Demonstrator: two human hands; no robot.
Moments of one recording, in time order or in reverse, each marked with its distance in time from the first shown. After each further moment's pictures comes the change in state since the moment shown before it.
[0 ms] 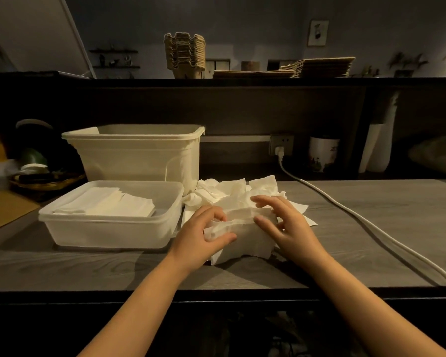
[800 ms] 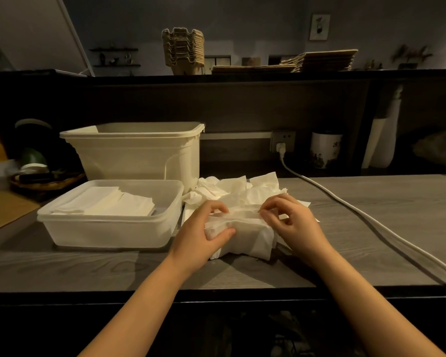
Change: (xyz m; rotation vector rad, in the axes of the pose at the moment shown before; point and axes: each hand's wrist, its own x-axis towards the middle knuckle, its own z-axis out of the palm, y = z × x) left_hand 0.000 0.004 0.002 0.006 0.024 -0.012; right_hand 0.007 0.005 -0.002 -0.006 0.045 0.083
